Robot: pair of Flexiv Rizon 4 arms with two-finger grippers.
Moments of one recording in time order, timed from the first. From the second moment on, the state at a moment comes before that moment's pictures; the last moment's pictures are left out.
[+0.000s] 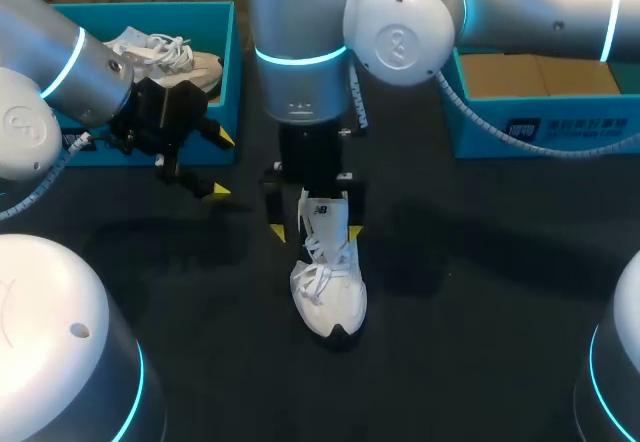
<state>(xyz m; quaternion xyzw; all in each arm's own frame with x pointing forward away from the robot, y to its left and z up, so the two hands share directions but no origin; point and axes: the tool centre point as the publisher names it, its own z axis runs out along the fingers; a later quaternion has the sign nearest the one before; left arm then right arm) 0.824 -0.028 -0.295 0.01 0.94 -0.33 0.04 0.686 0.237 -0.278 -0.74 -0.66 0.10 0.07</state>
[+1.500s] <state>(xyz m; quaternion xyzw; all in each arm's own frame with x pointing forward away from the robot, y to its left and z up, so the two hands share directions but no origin) 0.824 -0.028 -0.295 0.01 0.94 -0.33 0.04 0.744 0.223 -0.290 -0.72 -0.69 0.09 0.05</state>
